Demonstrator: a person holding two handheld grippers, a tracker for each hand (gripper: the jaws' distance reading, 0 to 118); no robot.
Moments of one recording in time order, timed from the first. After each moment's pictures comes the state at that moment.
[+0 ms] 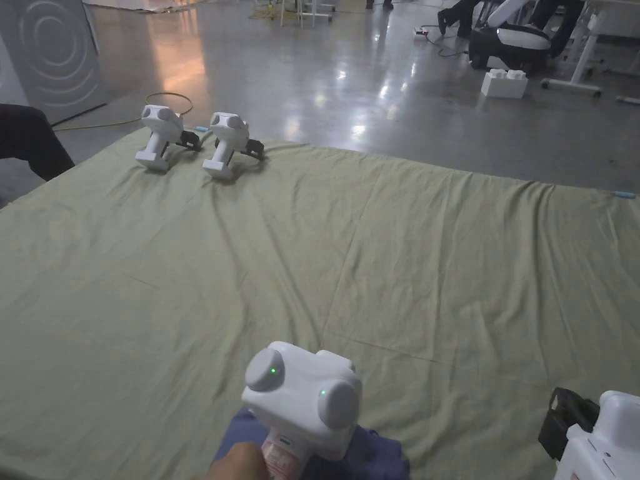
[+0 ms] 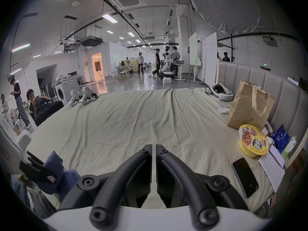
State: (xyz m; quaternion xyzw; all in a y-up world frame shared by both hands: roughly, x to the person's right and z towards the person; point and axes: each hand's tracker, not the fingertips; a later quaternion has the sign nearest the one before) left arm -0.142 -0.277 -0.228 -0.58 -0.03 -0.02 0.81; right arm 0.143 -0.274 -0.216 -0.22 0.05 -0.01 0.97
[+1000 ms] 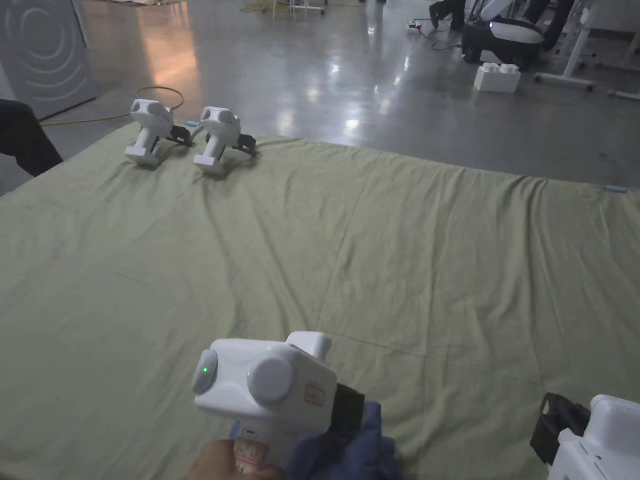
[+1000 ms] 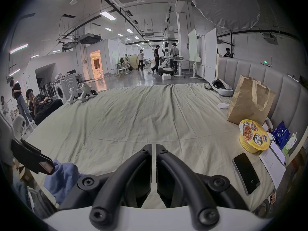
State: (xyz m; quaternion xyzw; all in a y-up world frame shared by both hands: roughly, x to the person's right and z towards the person) left arm -0.183 -0.275 -0.227 -0.51 -0.10 0.16 0.84; right arm 0.145 -0.281 -0.215 -0.24 0.04 -0.02 0.97
